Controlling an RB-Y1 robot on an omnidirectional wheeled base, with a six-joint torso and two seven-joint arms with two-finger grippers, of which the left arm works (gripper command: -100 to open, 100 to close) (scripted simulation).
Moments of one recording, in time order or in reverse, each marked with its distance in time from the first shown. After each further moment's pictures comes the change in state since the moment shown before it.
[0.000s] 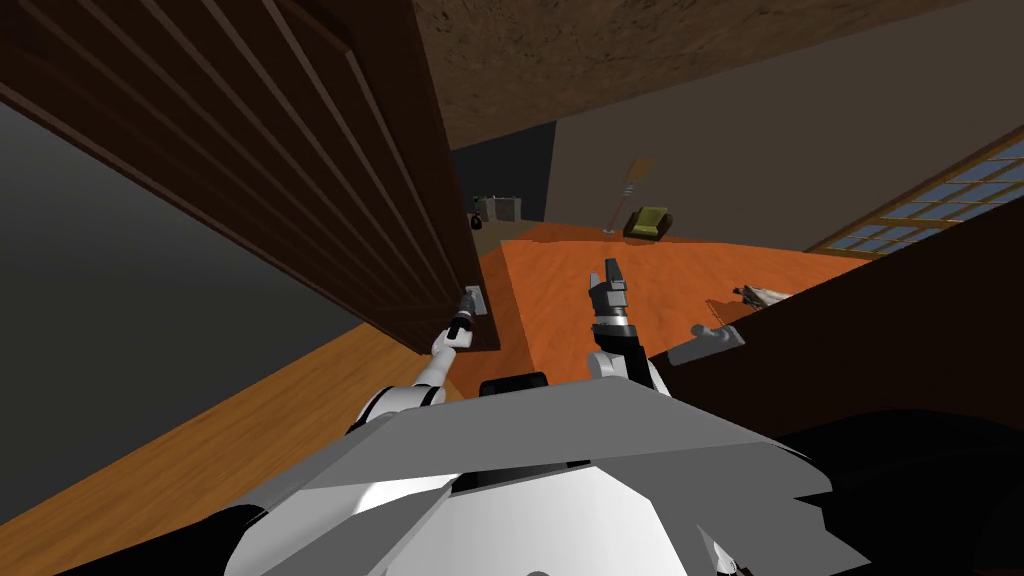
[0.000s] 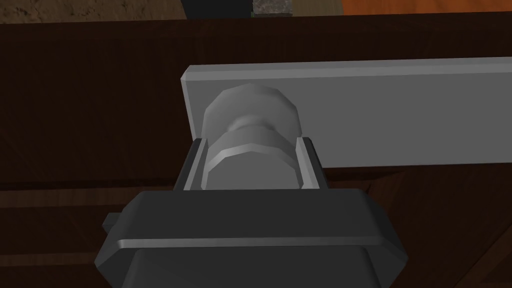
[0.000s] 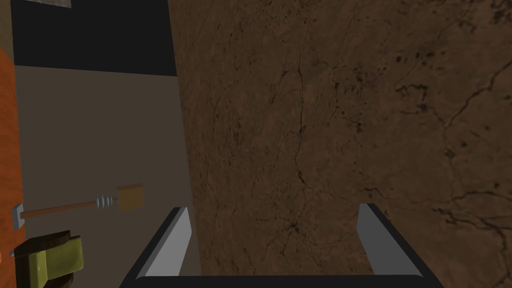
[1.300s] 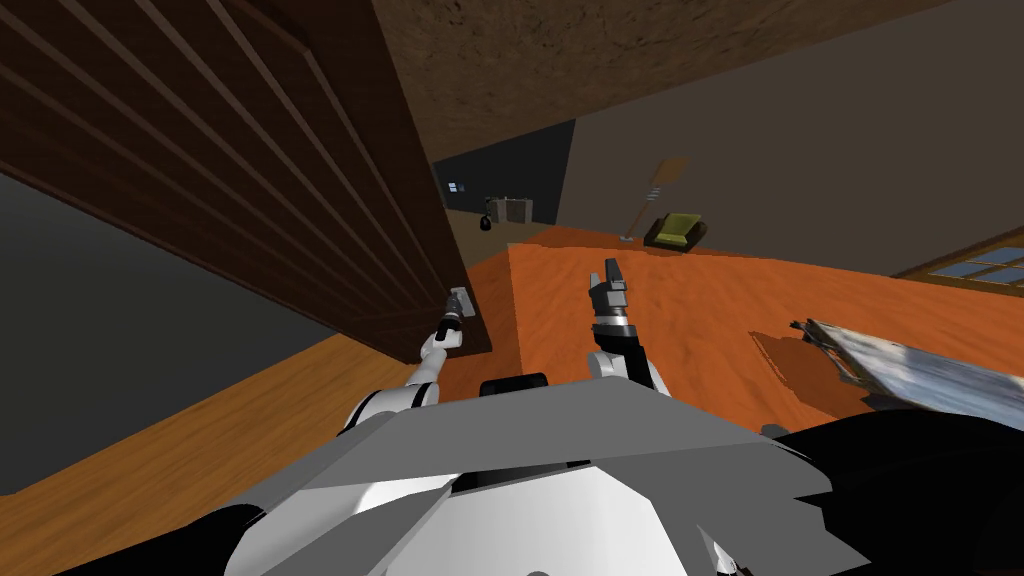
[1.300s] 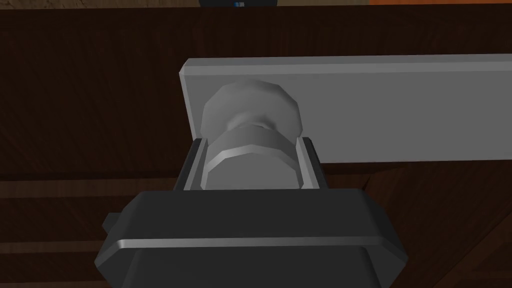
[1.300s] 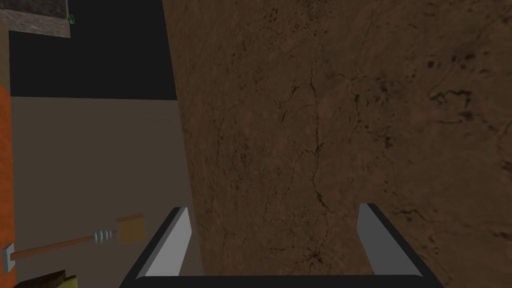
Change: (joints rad) arm -0.005 0.038 0.141 0.043 0.039 -0.009 -0.053
